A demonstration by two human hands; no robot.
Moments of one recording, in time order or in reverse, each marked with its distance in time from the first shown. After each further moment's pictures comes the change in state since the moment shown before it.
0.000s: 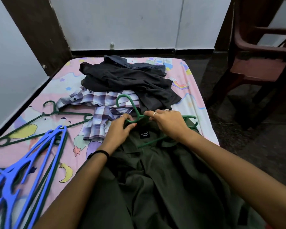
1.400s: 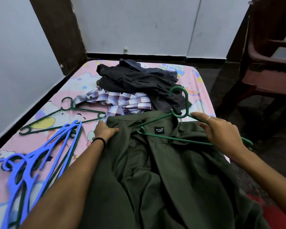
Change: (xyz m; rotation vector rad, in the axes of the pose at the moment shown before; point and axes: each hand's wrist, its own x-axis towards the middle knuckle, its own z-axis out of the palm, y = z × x) left_hand -0.005 -0.073 -0.044 -0.030 0.146 -0.767; right_hand -0.065 0.024 -0.098 0.053 -0.178 0.389
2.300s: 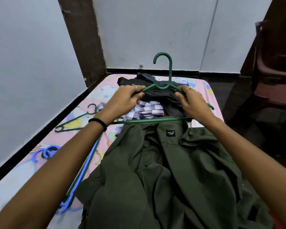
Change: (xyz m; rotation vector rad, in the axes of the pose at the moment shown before) left_hand -0.142 0.106 -0.134 0.124 0.044 0.995; right_hand 0.074 -0.091 -0.029 0.391 0.148 -0.207
